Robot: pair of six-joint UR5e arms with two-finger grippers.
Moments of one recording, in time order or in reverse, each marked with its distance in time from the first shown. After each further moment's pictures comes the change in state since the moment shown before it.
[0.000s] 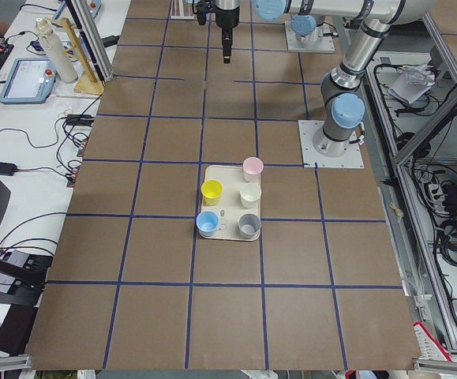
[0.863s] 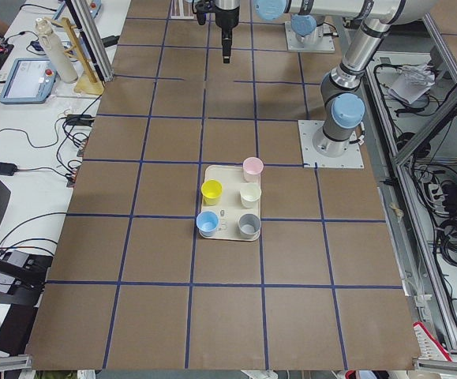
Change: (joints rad) left arm 0.002 0.000 0.001 0.001 0.001 0.006; right arm 0.001 -0.015 -0.003 0.008 -0.002 0.000
